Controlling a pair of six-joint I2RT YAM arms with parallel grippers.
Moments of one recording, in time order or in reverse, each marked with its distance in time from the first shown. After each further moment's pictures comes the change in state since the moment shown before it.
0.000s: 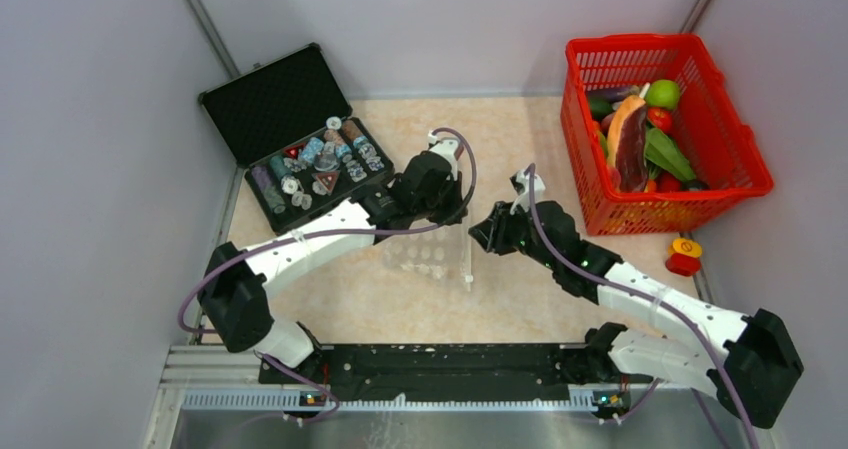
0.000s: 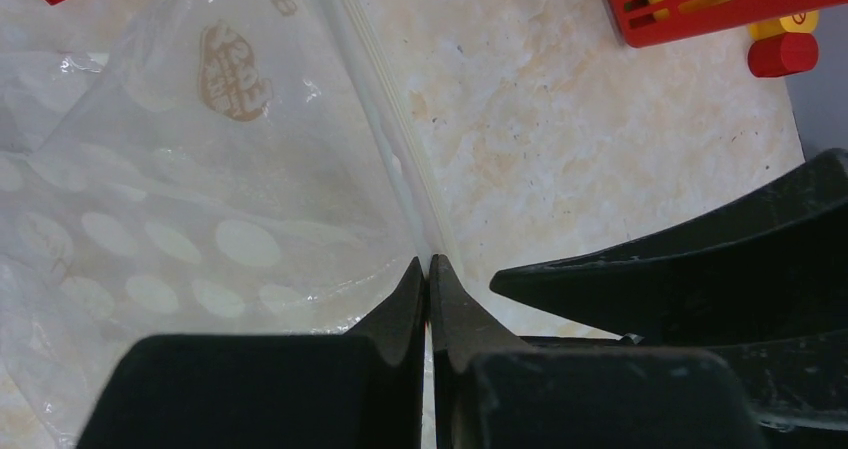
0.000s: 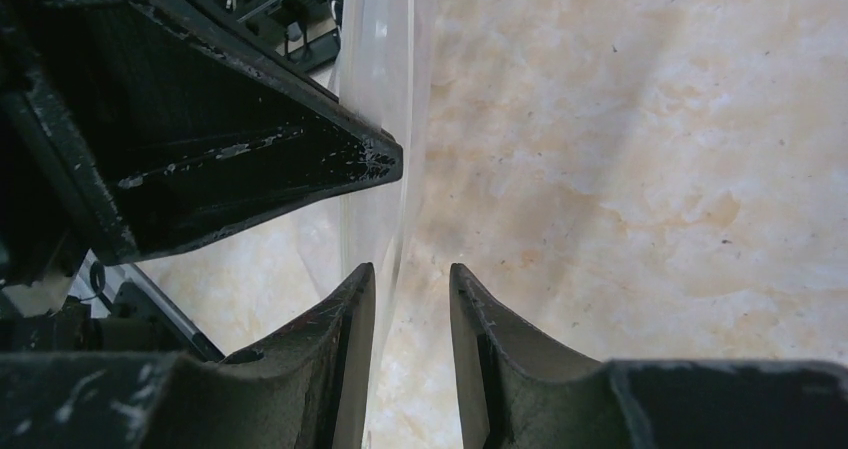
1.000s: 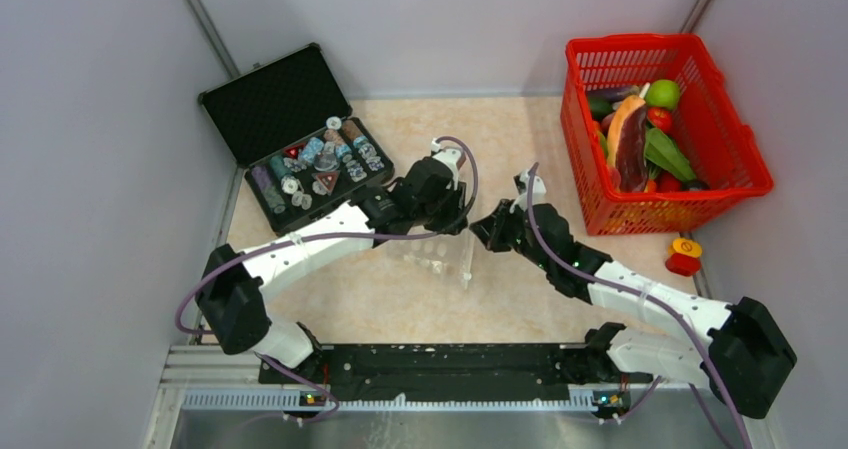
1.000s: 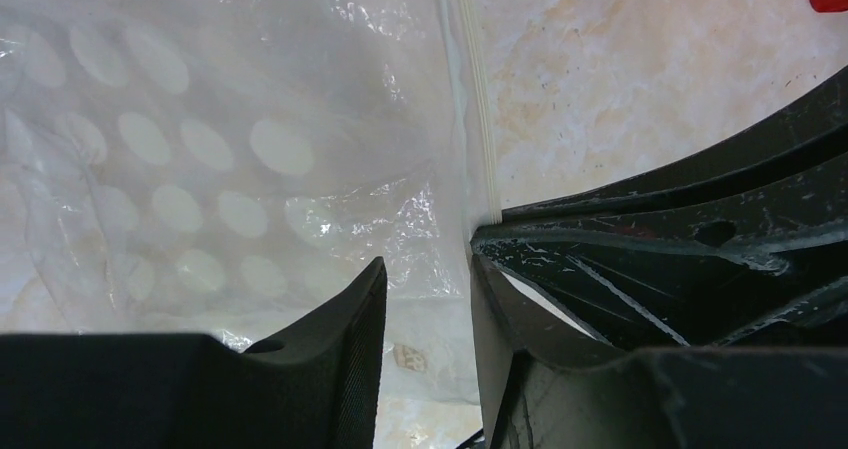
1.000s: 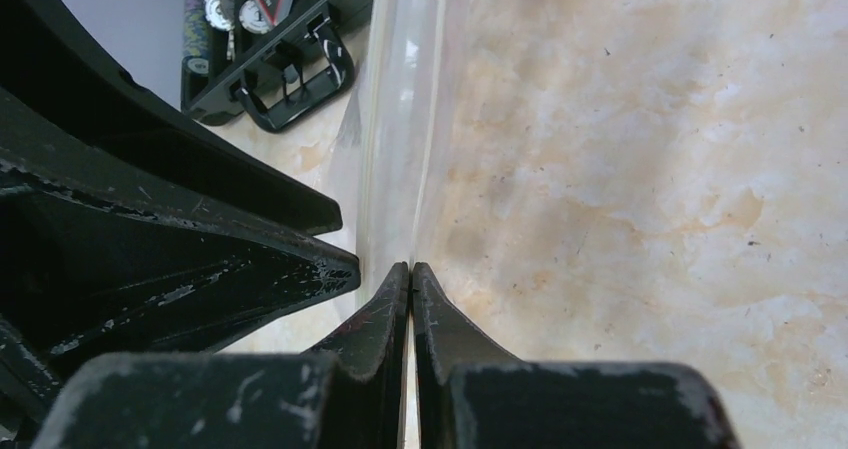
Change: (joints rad) left arm -0.019 -0.016 -0.008 -0.079 0.000 0.044; right arm -0.001 0.076 -0.050 0.147 0.046 0.122
